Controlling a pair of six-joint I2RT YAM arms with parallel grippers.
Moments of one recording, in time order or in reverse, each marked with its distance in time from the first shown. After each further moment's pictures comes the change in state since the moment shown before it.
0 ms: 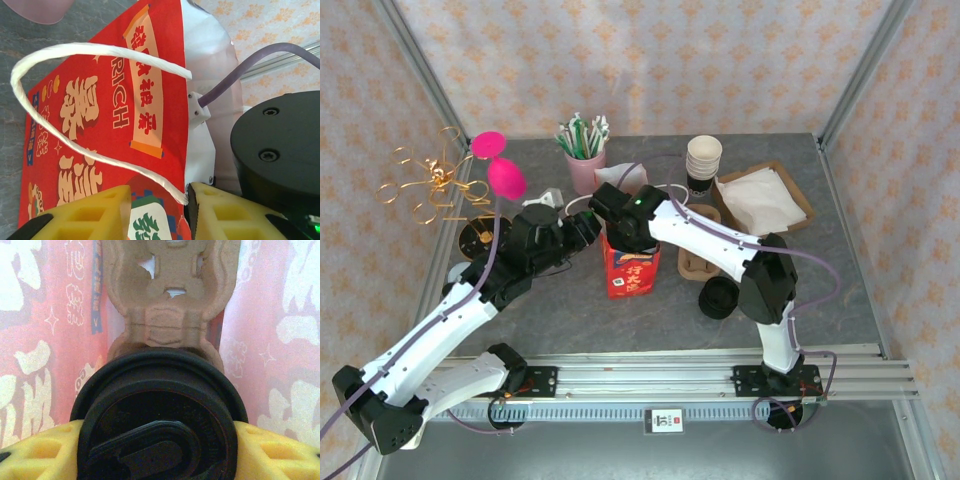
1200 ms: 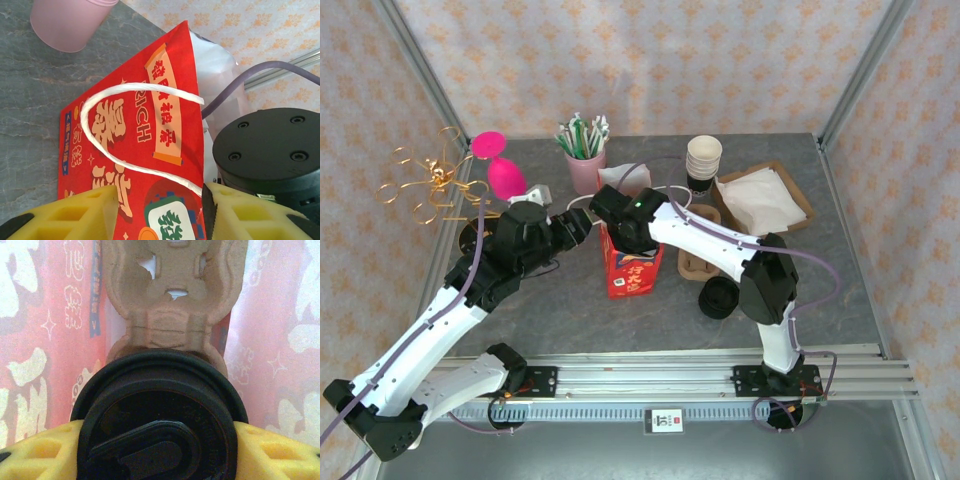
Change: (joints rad) left arm 0.029 -0.035 0.071 -0.126 -0.050 0.093; right arm 0.000 -0.001 -0.031 0.036 0.002 -0.018
